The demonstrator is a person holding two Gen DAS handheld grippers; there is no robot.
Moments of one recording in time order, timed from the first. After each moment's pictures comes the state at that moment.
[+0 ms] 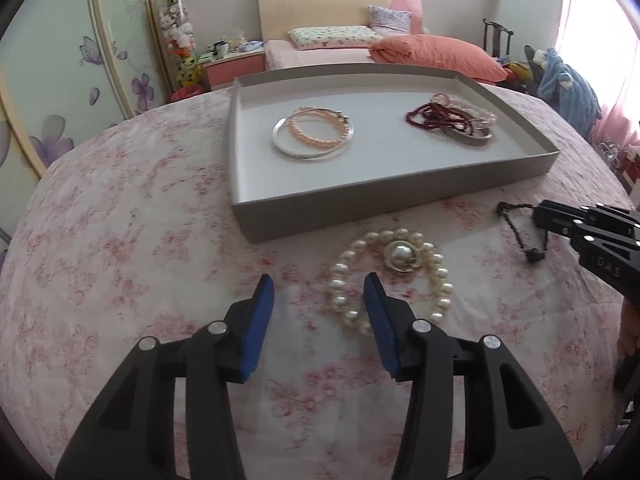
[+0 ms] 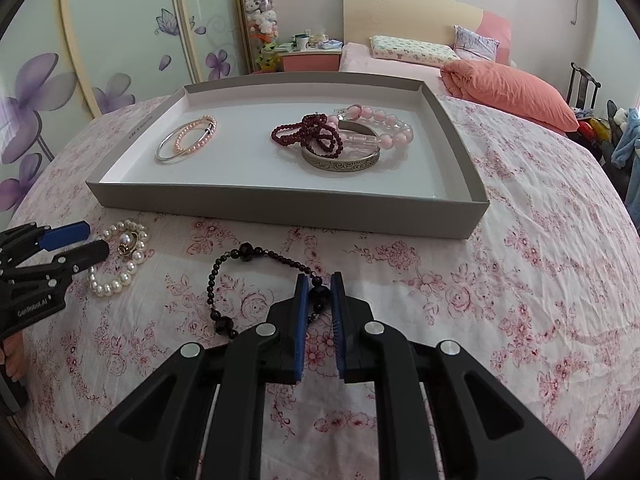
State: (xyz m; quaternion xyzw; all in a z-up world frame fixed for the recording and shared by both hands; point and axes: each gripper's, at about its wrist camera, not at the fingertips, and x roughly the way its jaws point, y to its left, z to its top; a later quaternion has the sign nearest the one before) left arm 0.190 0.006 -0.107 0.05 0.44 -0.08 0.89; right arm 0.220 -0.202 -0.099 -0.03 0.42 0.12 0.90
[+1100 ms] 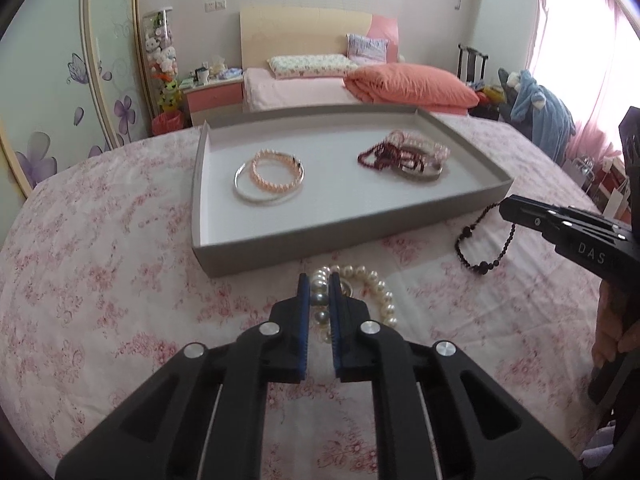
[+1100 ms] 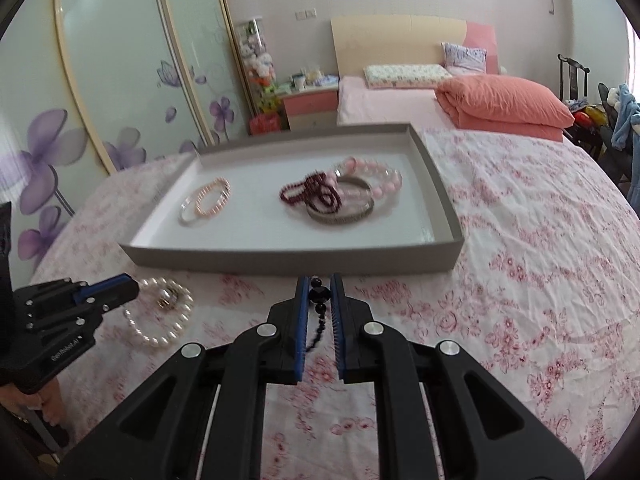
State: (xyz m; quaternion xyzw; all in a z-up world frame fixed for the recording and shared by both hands) left arm 0.177 -0.016 -0.080 0.02 0.39 -0.11 0.91; right arm 0.207 -0.214 -0.062 0.05 0.36 0.13 0.92
